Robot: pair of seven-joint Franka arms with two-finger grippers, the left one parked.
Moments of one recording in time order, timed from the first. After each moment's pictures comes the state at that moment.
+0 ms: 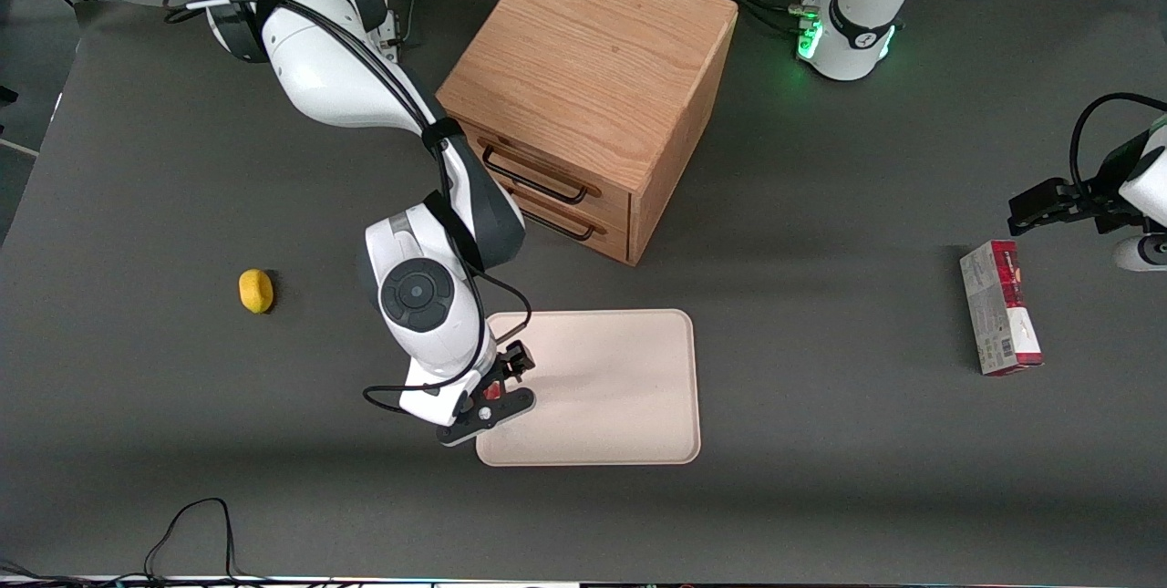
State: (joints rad) arm 0.58 0.95 -0.20 -0.85 0.09 1.92 0.04
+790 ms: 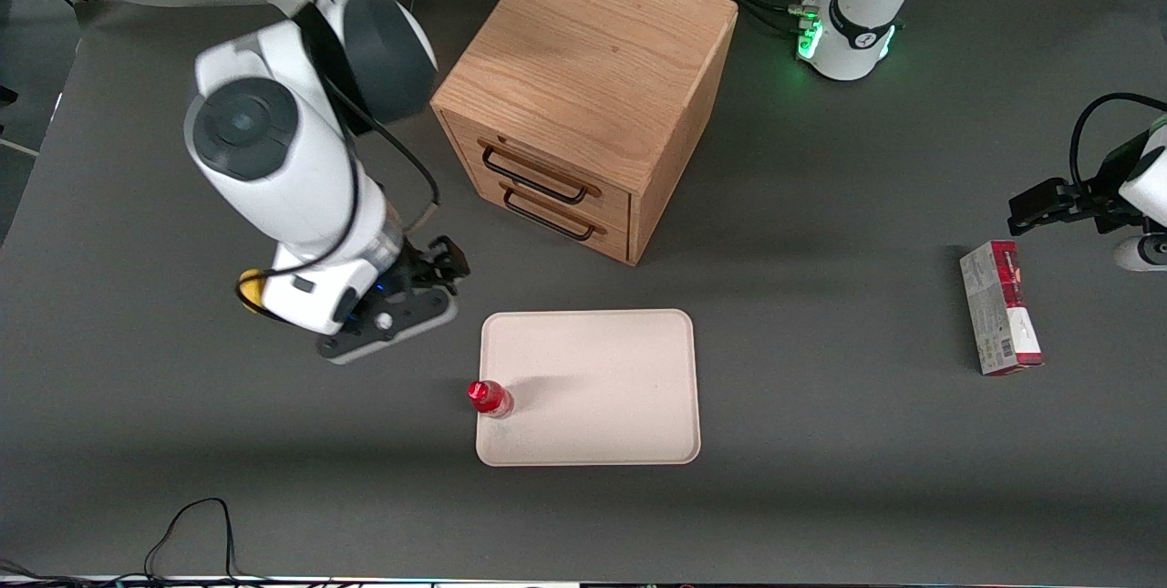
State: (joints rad) arm 0.58 0.59 -0.23 -0.90 0.09 1.52 0.04
